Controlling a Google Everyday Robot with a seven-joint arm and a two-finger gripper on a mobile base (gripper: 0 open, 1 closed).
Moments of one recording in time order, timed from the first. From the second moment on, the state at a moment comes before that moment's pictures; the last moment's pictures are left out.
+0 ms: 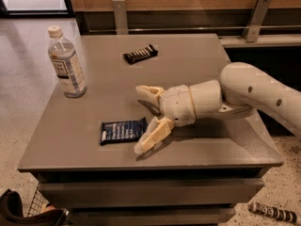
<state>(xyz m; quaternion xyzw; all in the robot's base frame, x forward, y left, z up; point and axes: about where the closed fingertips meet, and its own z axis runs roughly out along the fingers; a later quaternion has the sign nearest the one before) 0.476 0.035 0.835 -0.59 0.55 0.40 0.43</state>
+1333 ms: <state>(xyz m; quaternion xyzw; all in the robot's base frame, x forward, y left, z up) 0.459 0.069 0.806 -0.63 0.54 0.39 0.40</state>
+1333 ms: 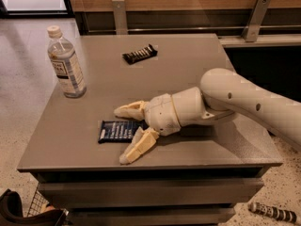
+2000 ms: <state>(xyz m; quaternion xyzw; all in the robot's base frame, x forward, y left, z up) 0.459 0.069 0.810 -0.63 0.54 0.39 0.40</state>
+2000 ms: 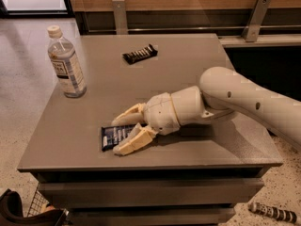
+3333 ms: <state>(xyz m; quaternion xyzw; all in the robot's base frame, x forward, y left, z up) 0.473 0.059 0.895 -0.66 0.51 0.36 0.42</state>
